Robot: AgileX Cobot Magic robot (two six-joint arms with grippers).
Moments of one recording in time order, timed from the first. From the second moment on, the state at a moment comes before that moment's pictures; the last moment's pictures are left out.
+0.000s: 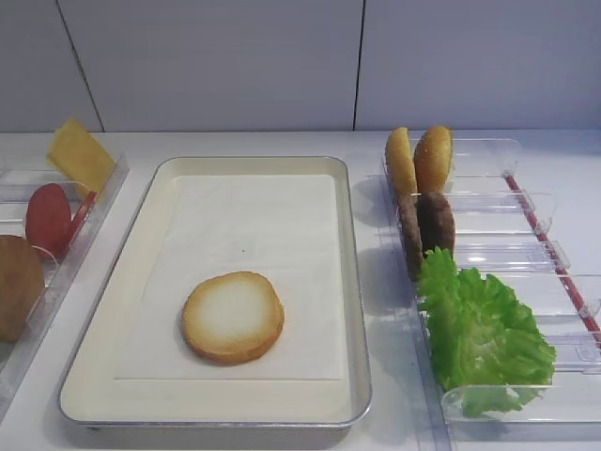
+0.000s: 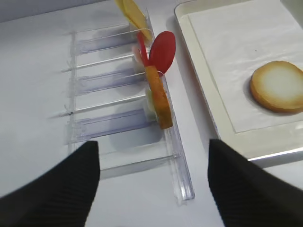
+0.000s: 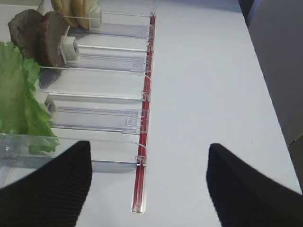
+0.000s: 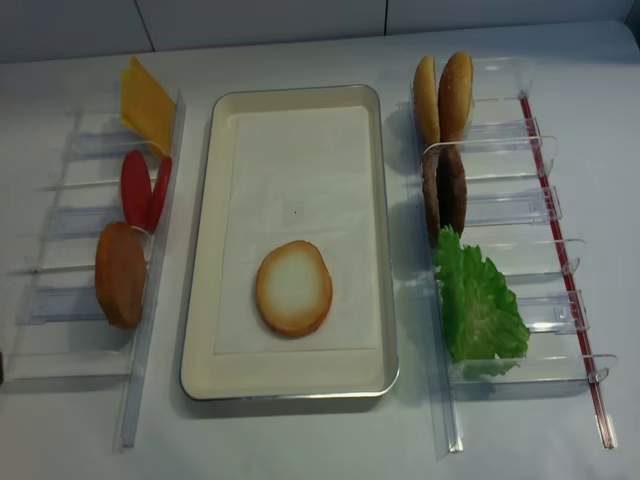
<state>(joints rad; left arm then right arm) -0.25 0.28 -0.75 0.17 1.19 -0.08 0.05 -0.02 -0.47 0.02 1.14 -0.01</state>
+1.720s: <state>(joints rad) 0.02 -0.02 -0.49 0.12 1.19 -0.08 0.05 -0.02 -0.47 0.02 1.14 -0.01</state>
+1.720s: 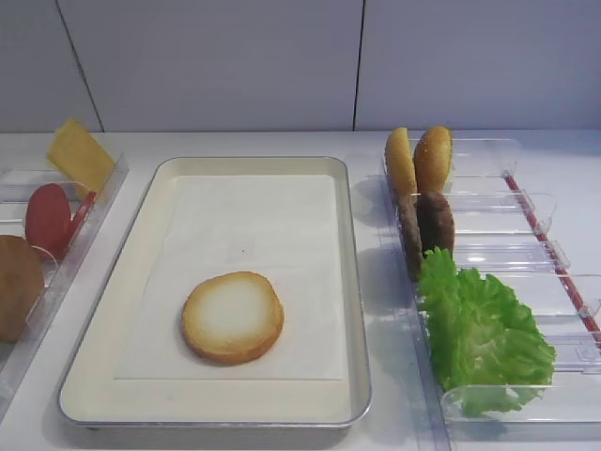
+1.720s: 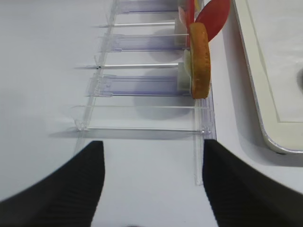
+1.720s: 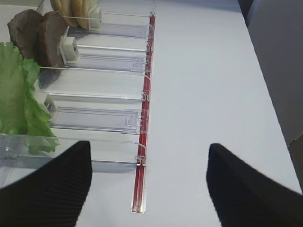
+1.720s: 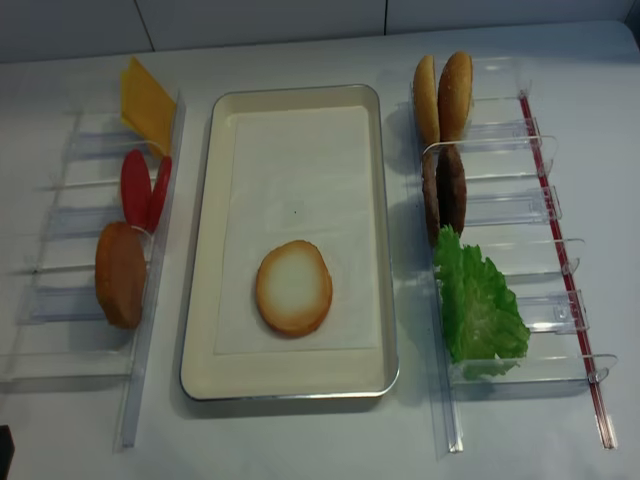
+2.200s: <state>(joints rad) 0.01 -0.02 -0.49 0.12 1.19 -0.08 0.05 -0.02 -0.47 0.02 1.14 -0.01</state>
